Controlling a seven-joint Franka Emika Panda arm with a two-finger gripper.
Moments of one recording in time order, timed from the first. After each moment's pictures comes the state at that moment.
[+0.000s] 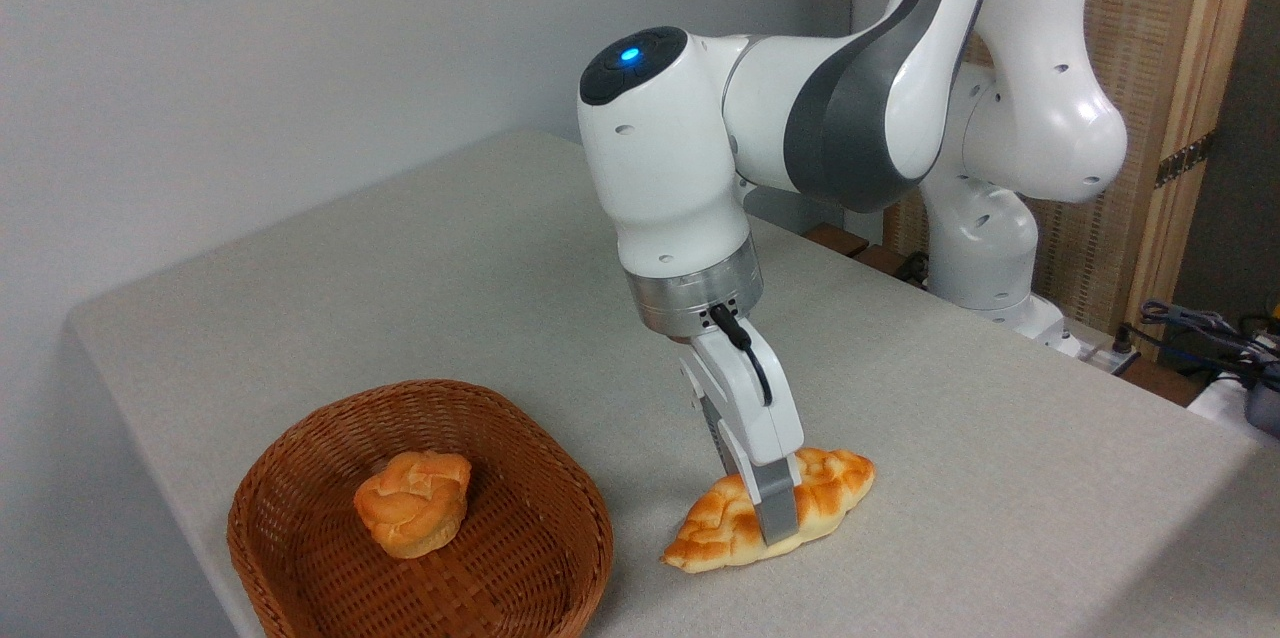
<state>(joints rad) -0.01 -0.13 0.17 -2.29 0.17 2.07 1.22</state>
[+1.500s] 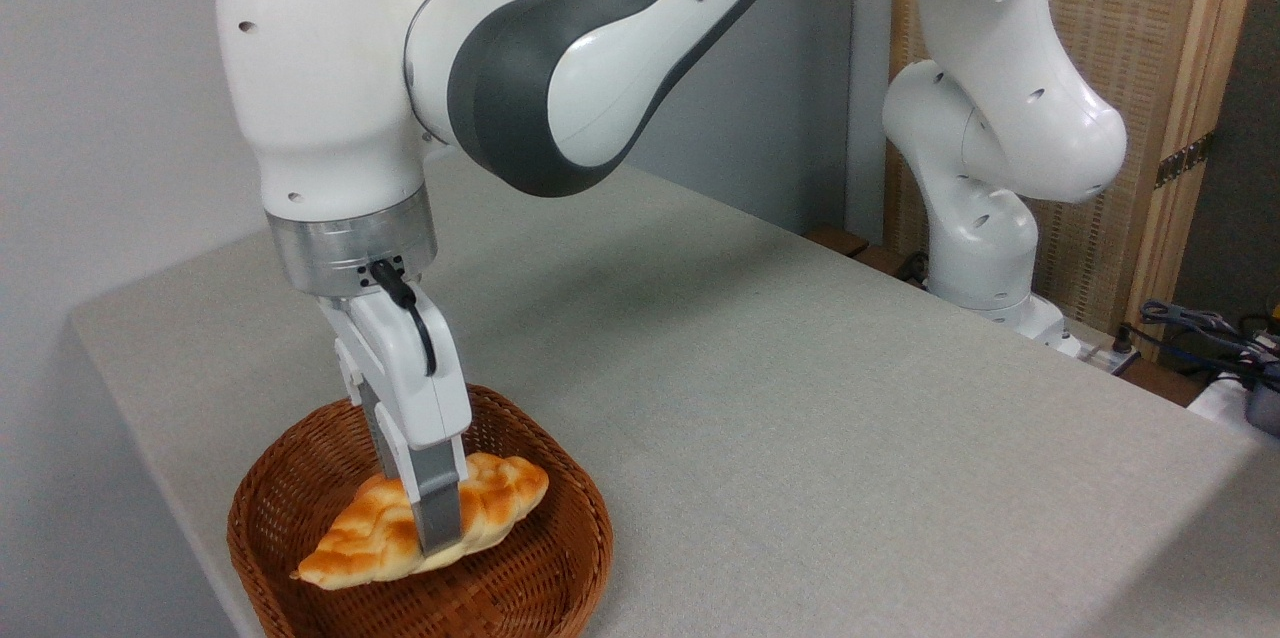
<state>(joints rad) -0.02 0.32 0.03 -1.52 -0.01 1.93 0.92</state>
